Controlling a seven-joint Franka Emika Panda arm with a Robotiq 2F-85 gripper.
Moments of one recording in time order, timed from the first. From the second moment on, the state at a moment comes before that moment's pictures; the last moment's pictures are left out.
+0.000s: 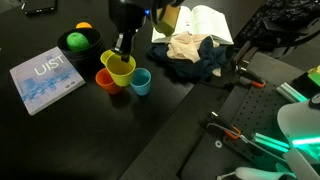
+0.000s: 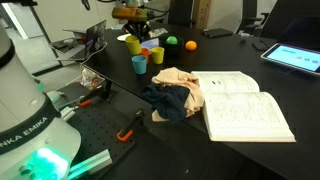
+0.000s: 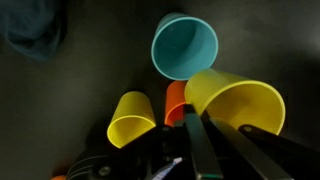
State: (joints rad) arm 0.18 0.14 0.19 -2.48 0.23 2.88 -0.37
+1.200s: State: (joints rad) arm 0.08 0.09 0.17 -2.48 0.03 2.82 -0.32
